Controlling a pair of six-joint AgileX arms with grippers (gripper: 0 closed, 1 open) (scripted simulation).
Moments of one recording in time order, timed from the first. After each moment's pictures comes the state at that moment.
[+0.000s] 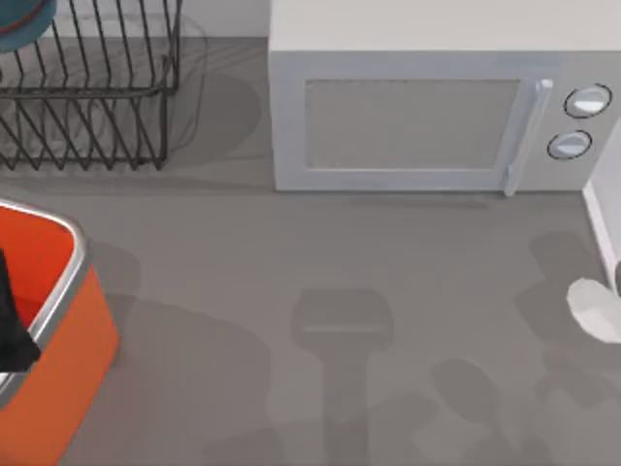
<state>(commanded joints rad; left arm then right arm) 0.00 0.00 0.00 0.00 0.00 0.00 0.26 1.22 0.88 -1.19 0.00 -0.27</state>
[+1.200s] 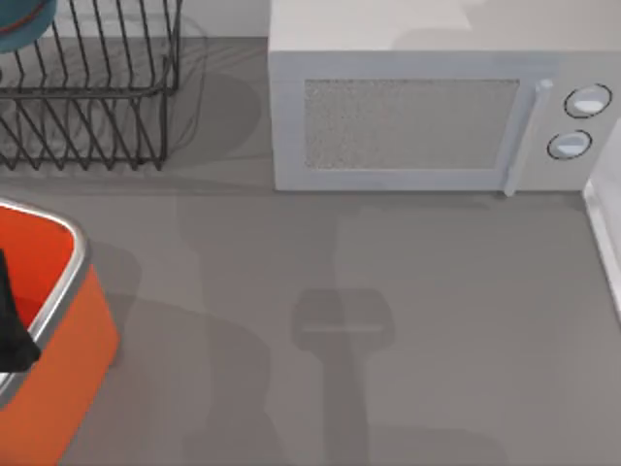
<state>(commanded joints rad) 0.00 0.00 0.00 0.00 0.00 0.00 -0.09 2.50 2.72 -1.58 0.01 -0.60</state>
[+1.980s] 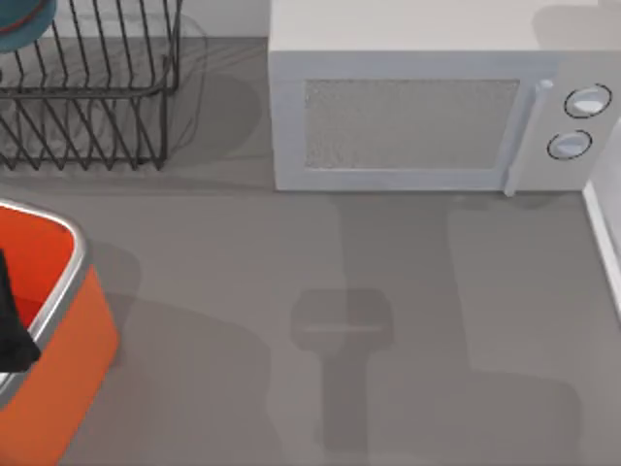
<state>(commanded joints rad) 0.00 0.00 0.00 0.00 0.00 0.00 -0.14 2.74 2.90 -1.70 0.00 -0.66</state>
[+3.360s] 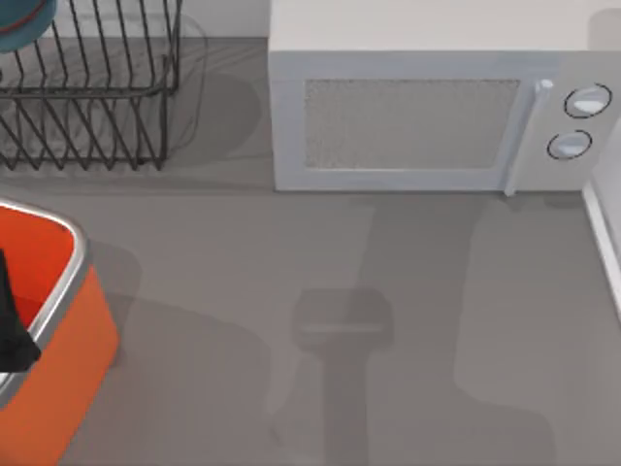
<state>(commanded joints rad) 0.00 0.00 0.00 0.00 0.00 0.00 -0.15 2.60 2.45 -1.39 -0.01 -0.66</state>
